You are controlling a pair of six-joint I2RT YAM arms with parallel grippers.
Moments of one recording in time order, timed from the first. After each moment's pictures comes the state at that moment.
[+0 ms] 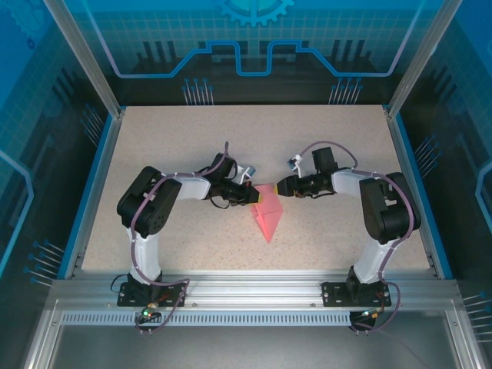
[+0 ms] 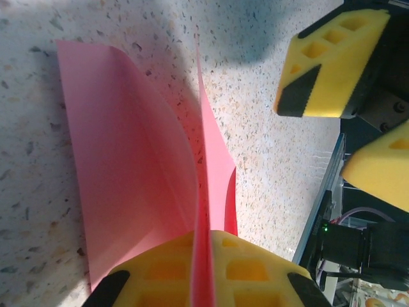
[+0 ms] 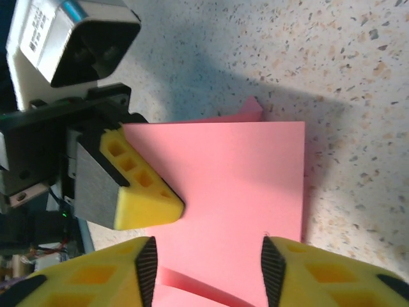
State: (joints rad) left arm -0.46 1.97 1.02 0.03 0.84 -0.58; right arm 0.22 1.80 0.93 -0.19 -0.89 0.17
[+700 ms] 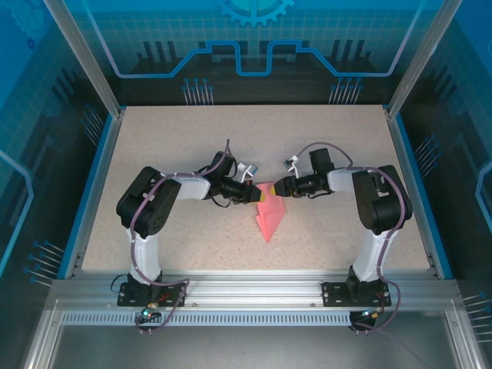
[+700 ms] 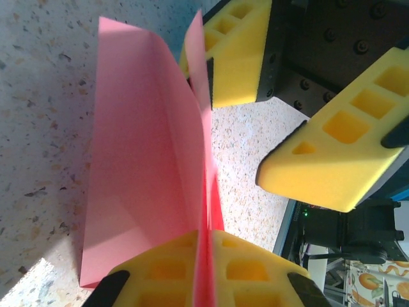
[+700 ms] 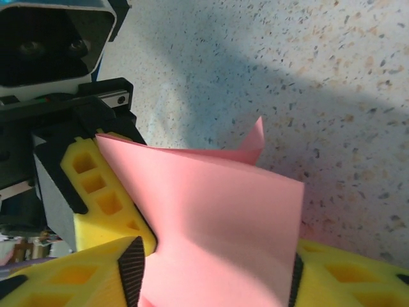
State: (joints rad) left arm -0.46 1.96 1.02 0.08 0.92 -0.56; right arm 0.21 1.91 0.96 -0.12 -1.02 0.13
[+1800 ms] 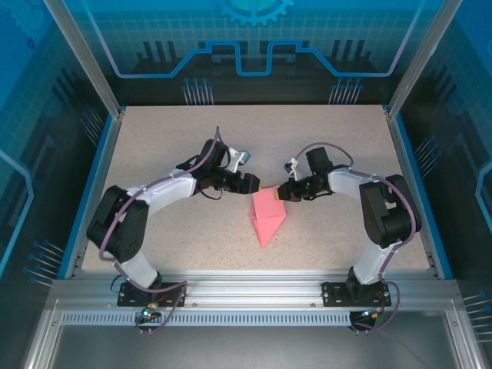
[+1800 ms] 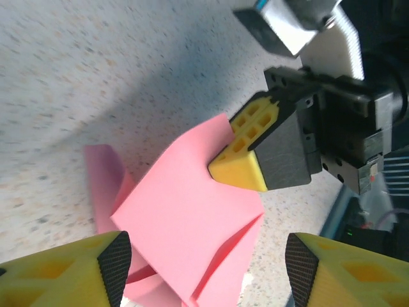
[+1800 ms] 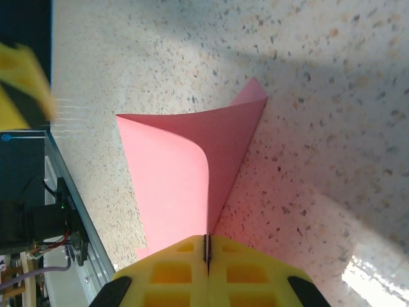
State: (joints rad) left arm -0.47 1.65 1.06 -0.24 0.61 -0.38; right arm 0.28 1.76 0.96 -0.36 -0.81 0.25
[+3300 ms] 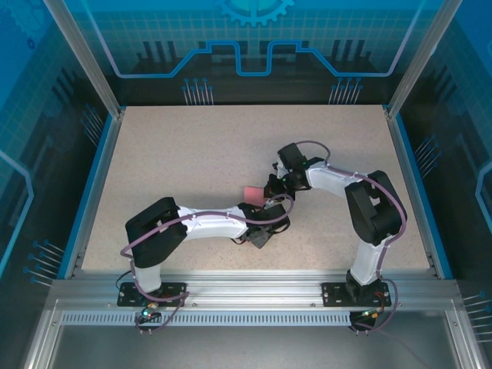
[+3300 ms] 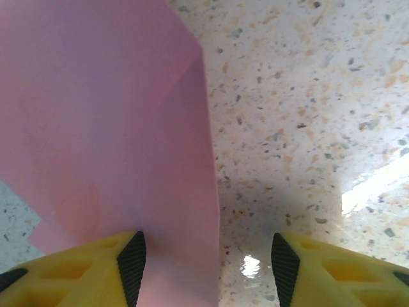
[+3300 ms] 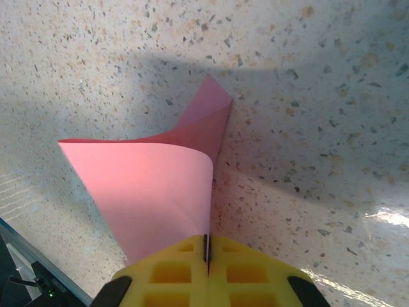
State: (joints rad) left arm -1.07 1.85 1.15 -0.66 -0.34 -0.38; right arm 0.47 1.84 1.15 -0.50 -0.48 0.67
